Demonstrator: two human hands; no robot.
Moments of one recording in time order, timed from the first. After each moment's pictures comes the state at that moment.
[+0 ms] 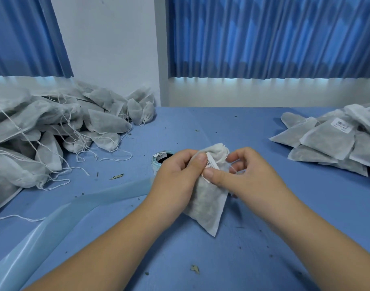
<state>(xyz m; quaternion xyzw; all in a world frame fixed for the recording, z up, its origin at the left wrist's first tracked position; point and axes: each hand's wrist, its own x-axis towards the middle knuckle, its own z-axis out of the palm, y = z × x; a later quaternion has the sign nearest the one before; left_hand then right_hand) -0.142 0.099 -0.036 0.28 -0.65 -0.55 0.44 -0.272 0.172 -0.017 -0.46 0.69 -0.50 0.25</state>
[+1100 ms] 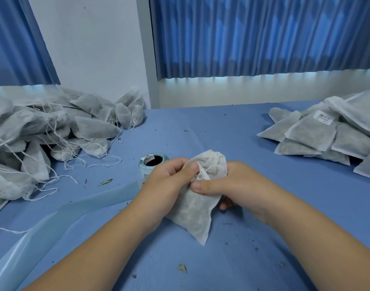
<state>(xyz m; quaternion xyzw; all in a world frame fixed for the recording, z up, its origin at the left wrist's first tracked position) -0.141 0.095 -0.040 0.27 -0.65 -0.61 0.36 -0.289 0.172 -0.022 -0.52 0.60 -0.43 0.42</state>
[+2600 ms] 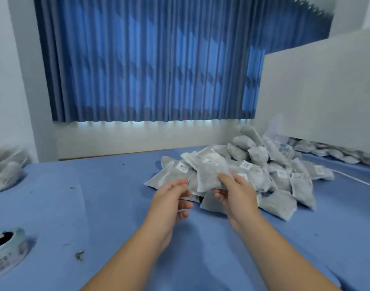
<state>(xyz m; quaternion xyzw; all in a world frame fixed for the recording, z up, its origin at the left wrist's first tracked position) -0.358 0.216 0.019 0.20 -0.55 -0.74 0.32 -0.478 0.308 0.022 -0.17 0.51 -0.83 0.15</state>
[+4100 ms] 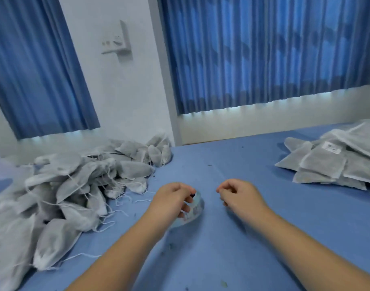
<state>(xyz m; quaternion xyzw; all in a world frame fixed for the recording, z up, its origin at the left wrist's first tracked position) -0.094 0.094 0.022 0.45 -0.66 -0.49 0.35 -0.274 0.128 -0.029 -0.49 0.65 -0.55 0.20</state>
